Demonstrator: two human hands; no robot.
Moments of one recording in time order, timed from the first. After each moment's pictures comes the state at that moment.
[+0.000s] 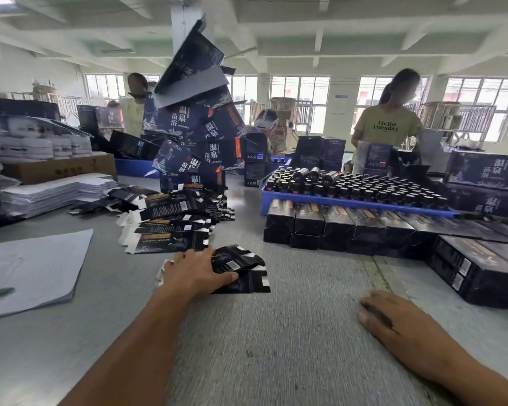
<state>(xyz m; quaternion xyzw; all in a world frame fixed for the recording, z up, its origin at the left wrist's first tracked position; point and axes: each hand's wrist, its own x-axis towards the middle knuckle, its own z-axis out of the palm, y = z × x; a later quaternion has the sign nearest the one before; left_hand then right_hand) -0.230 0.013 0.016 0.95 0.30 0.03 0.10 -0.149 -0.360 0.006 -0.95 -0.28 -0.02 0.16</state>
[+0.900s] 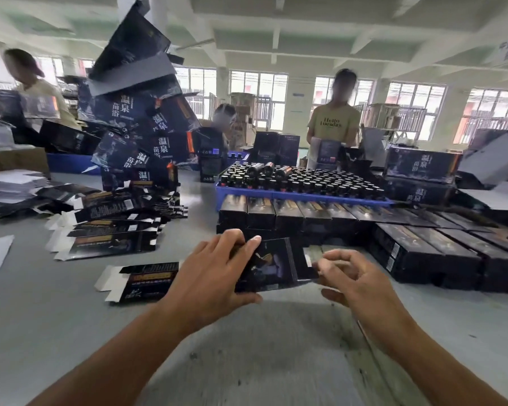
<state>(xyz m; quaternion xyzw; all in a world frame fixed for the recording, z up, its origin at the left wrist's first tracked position) -0.236 -0.101 0.033 0.92 -0.12 0.37 -0.06 -0.169 -0.360 0.037 -0.74 -0.21 -0.01 0.64</state>
